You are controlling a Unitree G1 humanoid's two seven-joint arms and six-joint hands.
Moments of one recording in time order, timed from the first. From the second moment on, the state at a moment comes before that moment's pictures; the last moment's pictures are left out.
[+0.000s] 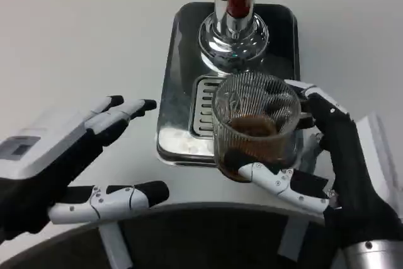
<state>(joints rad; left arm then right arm) 0.05 0.70 0.29 -0.52 0.33 -0.17 -0.49 0.06 -0.07 0.27 -0.55 -0.59 0.07 -0.22</state>
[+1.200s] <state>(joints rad) 0.31 0.65 0.37 -0.75 0.48 -0.12 -0.49 0.12 -0.08 0.34 -0.63 -0.61 0.05 -0.14</state>
